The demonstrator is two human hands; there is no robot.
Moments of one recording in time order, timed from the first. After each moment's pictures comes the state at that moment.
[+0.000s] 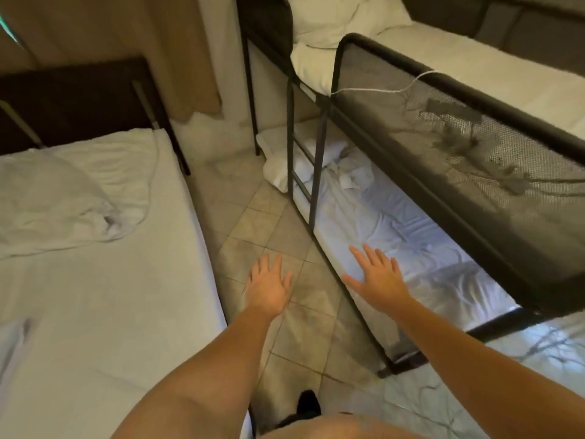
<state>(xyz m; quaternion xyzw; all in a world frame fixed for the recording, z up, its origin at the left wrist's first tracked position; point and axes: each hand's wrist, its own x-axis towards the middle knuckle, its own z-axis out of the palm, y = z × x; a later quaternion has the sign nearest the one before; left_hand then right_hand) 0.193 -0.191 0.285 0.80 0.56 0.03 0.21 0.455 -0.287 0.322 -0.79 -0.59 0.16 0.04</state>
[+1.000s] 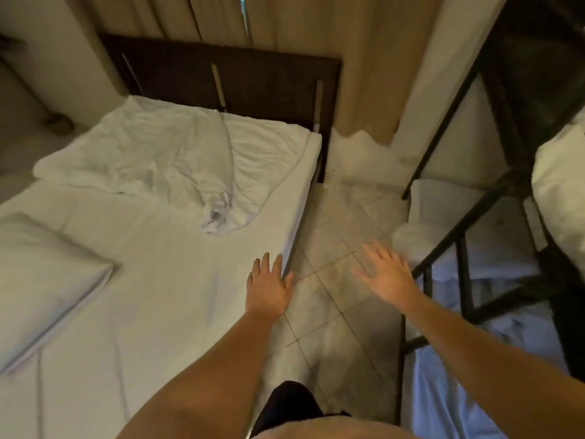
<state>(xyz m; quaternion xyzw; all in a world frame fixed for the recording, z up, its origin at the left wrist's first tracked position) 0.121 0.202 0.282 0.53 0.82 0.10 0.20 0.388 0.335 0.317 -0.53 -0.83 0.18 -0.04</state>
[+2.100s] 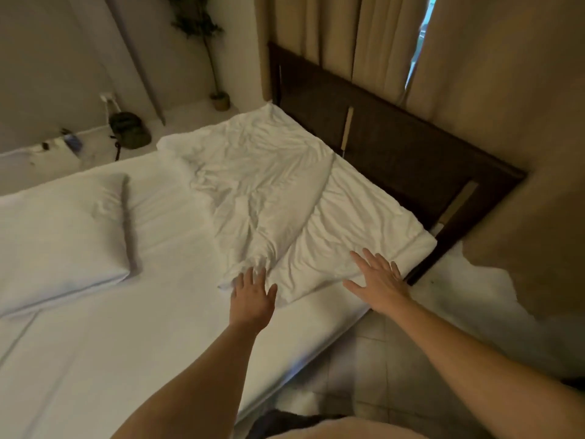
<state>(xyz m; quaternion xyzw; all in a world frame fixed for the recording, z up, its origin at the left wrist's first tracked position) -0.078 0.571 0.255 0.20 0.96 0.17 0.11 0.051 0.856 0.300 -0.23 -0.95 0.15 -0.12</state>
